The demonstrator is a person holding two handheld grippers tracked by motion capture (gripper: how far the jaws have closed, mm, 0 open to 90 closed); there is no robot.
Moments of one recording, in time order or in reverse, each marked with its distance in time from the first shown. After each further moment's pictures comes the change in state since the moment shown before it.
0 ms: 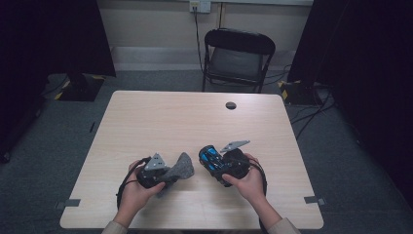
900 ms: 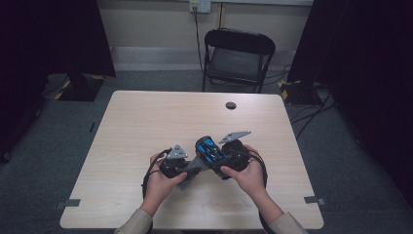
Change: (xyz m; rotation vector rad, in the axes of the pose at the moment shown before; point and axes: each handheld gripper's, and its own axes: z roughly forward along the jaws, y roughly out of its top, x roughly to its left) left arm -0.018 0.037 0.050 -0.056 -0.082 -0.049; right arm 0.006 0.029 -0.022 -0.052 0.019 -0.009
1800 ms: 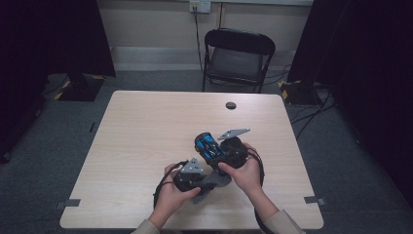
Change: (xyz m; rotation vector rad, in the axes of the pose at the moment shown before) left arm -0.044 -0.005 0.020 0.007 -0.153 0.067; right arm -0.001 0.007 0.005 -0.028 -0.027 0.037
